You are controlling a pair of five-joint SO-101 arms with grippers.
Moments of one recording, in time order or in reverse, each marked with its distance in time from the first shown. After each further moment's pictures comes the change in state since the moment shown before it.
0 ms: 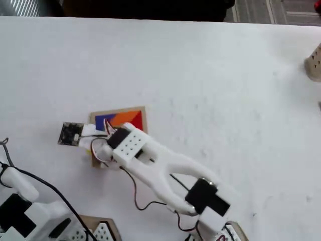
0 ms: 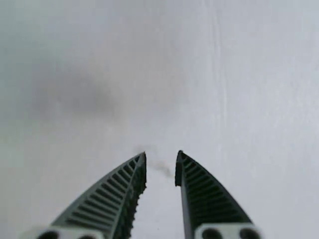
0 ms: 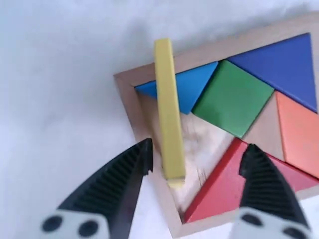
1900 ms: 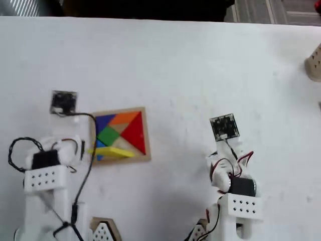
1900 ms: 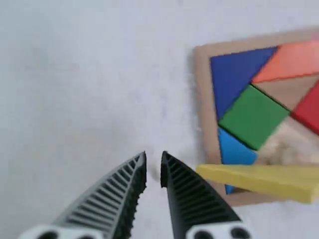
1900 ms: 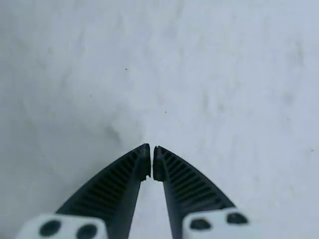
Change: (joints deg) left arm 40.6 -43.8 28.8 20.7 -51.9; right arm 58.8 -80.9 67.3 -4.7 -8.8
